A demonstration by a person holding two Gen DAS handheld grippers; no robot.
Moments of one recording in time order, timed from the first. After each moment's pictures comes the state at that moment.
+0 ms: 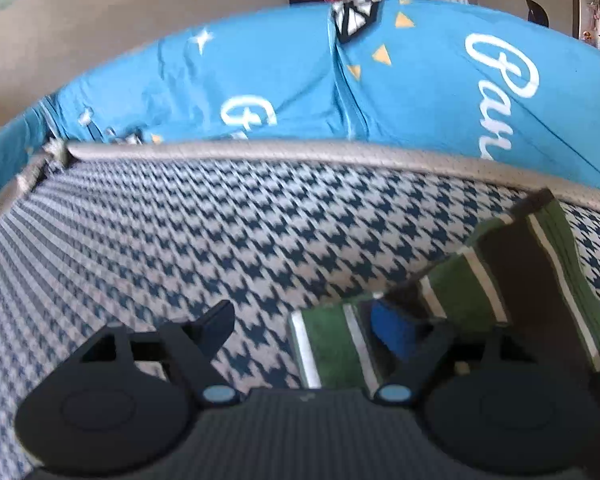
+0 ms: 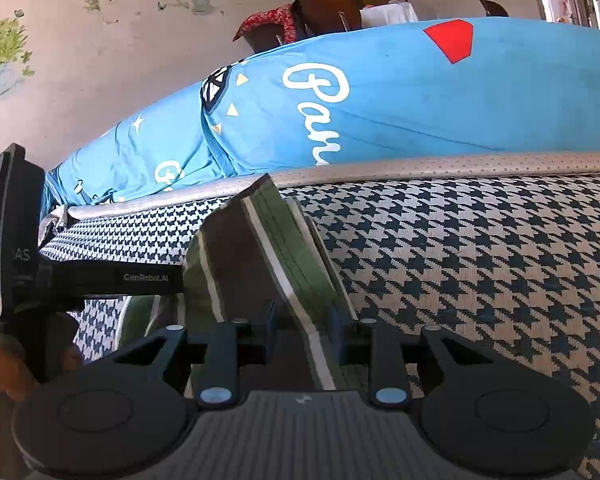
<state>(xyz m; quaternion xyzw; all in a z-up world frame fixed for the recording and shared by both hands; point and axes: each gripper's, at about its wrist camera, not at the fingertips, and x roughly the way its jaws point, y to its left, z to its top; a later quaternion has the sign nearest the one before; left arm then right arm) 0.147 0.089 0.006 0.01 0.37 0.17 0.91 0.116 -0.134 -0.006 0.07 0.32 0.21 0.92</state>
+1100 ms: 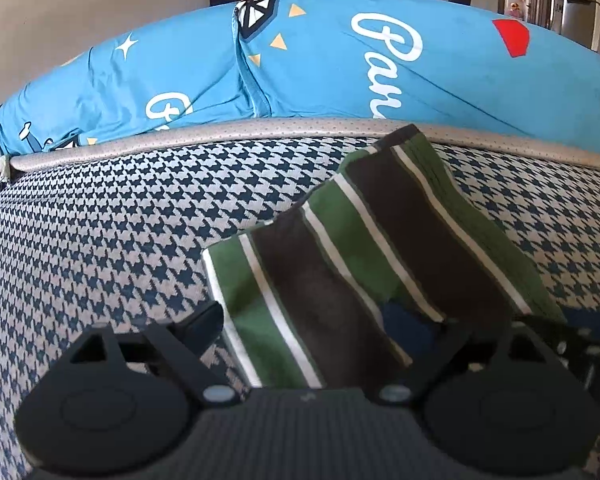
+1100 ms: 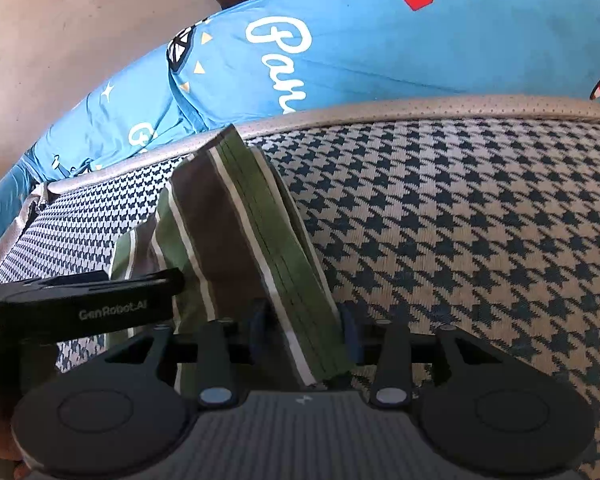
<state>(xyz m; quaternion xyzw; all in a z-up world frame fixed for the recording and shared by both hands) 0.105 0.043 0.009 0.02 0.40 0.05 0.92 0.105 -0.149 -0.001 0.07 0.40 0.17 0.90</state>
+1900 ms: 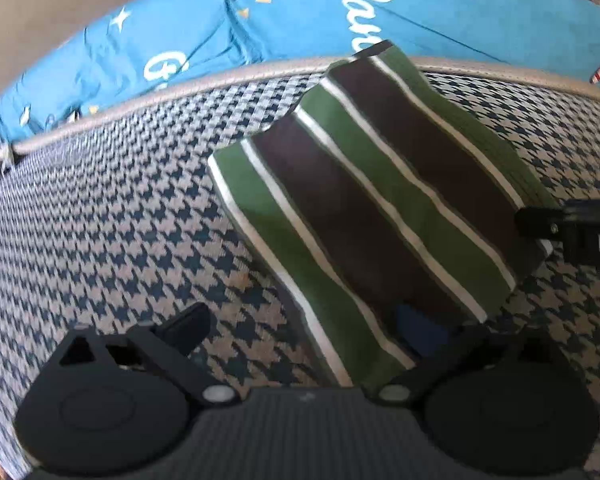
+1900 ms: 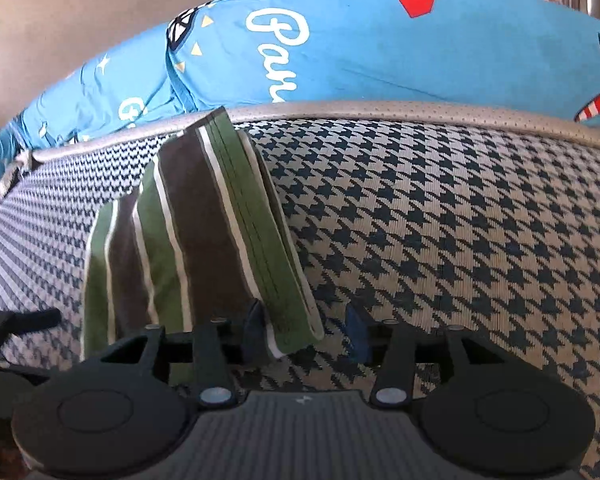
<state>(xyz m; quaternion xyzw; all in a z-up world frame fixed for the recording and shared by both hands) 0.058 0.041 -0.011 0.04 0.46 0.04 0.89 0.098 -0.144 -0.007 0.00 0.41 0.16 0.90</state>
